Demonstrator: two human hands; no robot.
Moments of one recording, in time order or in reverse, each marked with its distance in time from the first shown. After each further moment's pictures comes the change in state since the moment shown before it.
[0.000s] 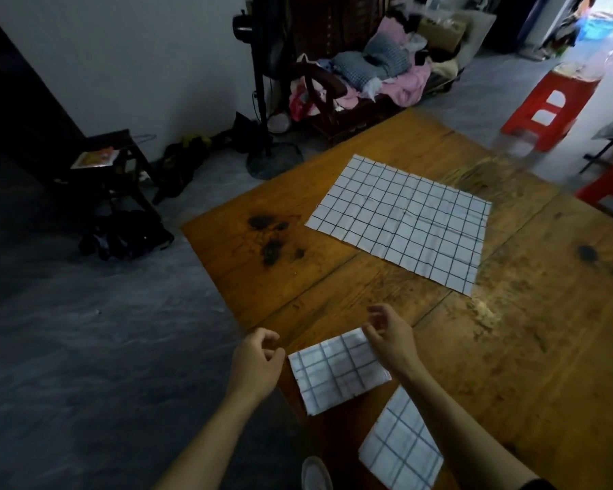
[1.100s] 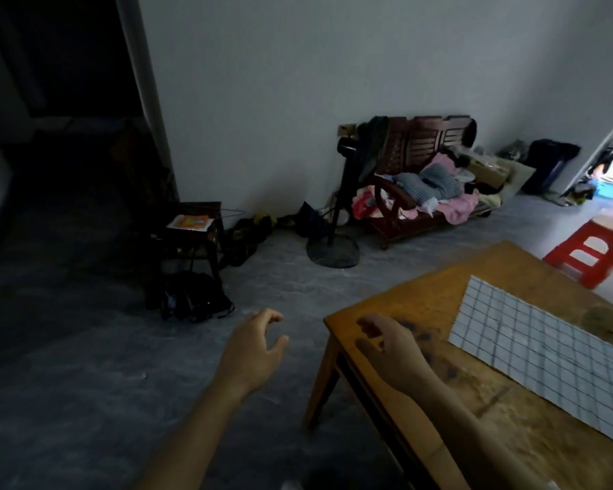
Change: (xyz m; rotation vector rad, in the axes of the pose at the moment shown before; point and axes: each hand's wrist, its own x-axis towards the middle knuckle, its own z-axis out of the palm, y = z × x) left_hand 0.131 -0.111 -0.391 0.029 0.286 0.458; right_hand 0.041 -0.360 0.245 -0.366 -0.062 -0.485
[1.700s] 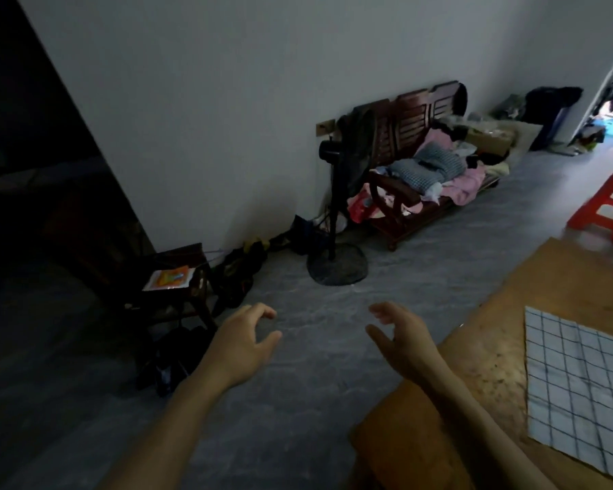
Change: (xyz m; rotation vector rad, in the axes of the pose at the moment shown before) left_hand 0.320 -0.007 -0.005 0.200 -0.227 0.106; right_hand 0.272 0.070 -0.010 0.084 0.102 0.145
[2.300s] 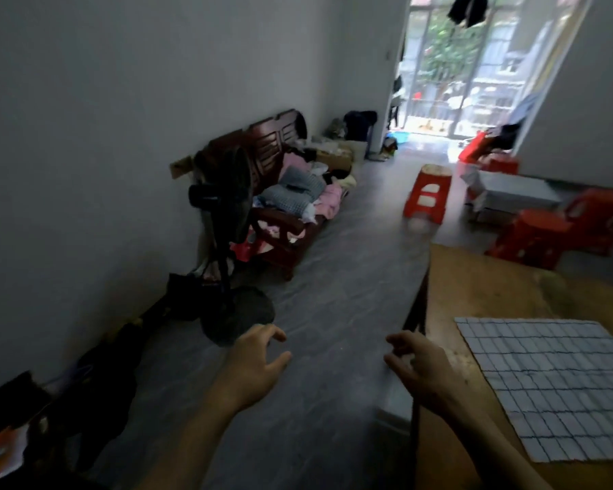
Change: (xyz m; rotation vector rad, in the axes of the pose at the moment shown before) left_hand 0.289 0.000 0.034 -0.076 -0.329 0.458; right_hand 0.115 0.024 -0.020 -0.078 0.354 0.537
